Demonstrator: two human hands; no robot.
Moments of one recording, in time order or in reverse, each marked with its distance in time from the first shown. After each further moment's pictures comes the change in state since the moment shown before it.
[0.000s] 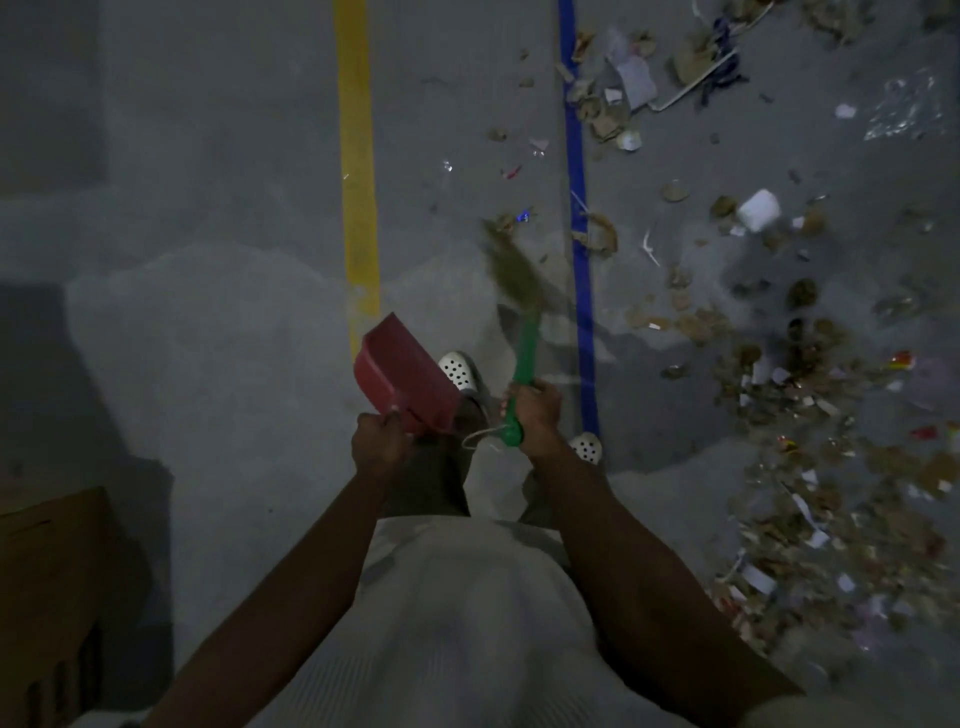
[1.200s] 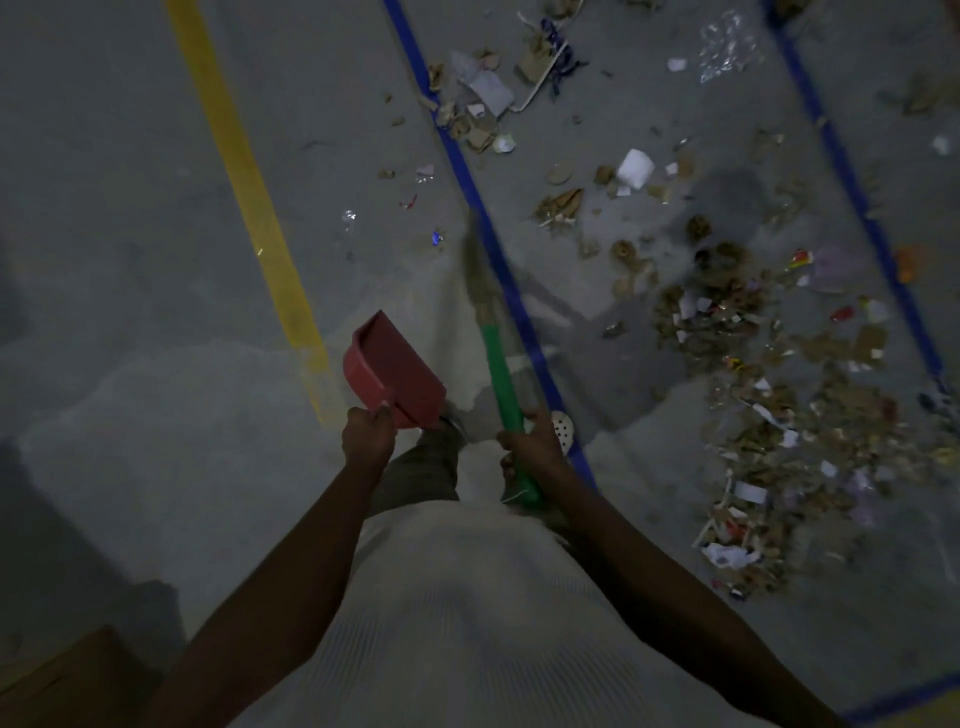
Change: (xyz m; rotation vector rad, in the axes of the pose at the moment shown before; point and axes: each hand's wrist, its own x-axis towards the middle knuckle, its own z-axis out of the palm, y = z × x) left_hand -0.046 0.061 0.023 0.228 -0.133 0.268; right_hand -0.079 0.034 -0.123 0.073 -0.140 -0.007
